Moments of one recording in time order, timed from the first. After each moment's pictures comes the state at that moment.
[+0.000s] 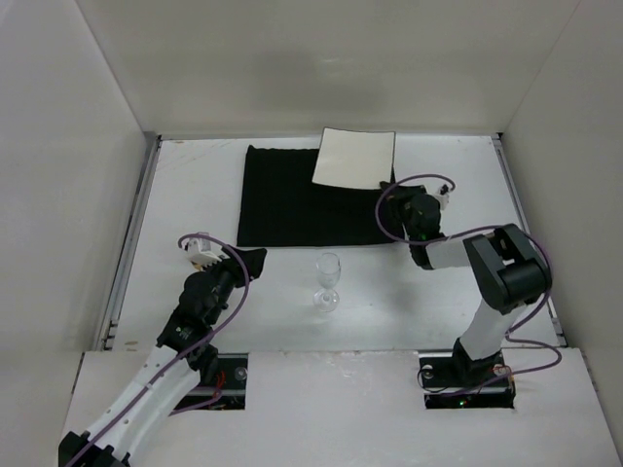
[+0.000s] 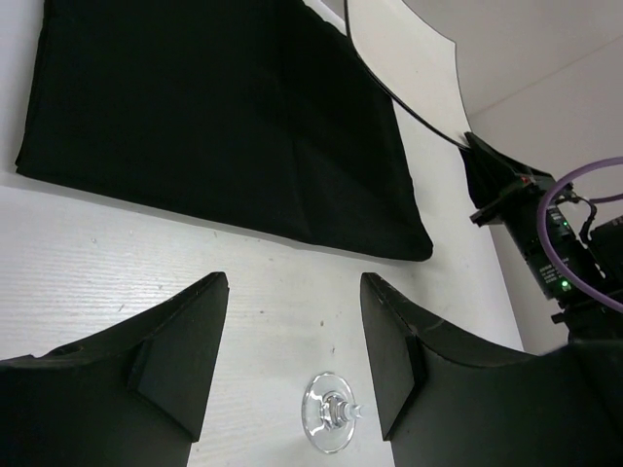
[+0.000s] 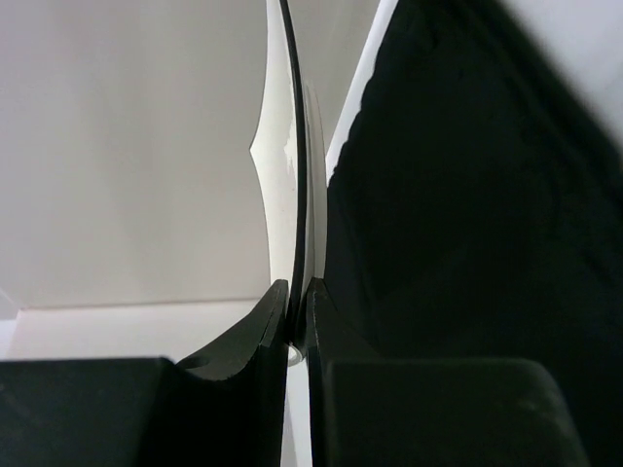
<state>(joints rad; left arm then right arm) -0.46 0.40 0.16 0.08 -0.14 -0.80 0.32 1.74 0.67 0.94 0.21 1.40</state>
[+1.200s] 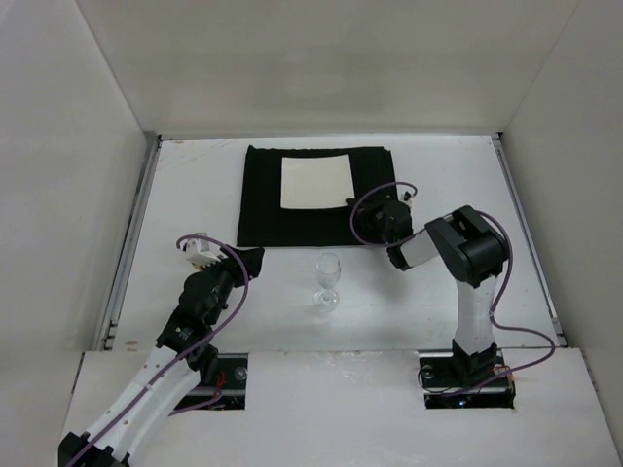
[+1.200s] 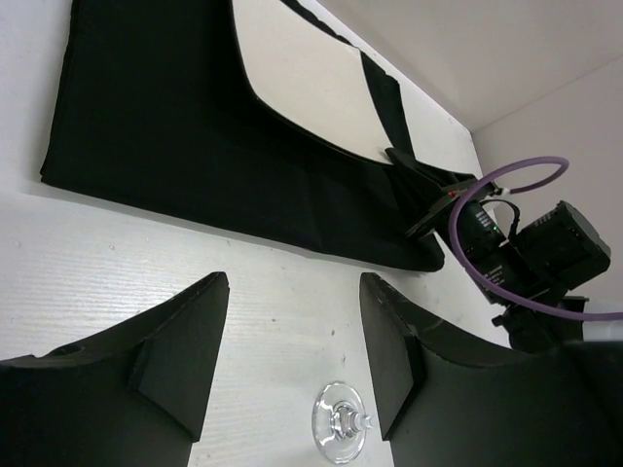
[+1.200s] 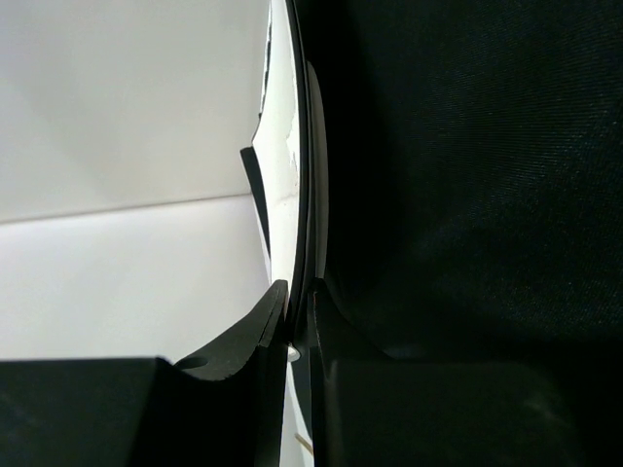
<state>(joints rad) -0.46 0.39 0.16 0.08 -0.18 -0.79 0.44 2.05 0.80 1.04 0.04 1.48</state>
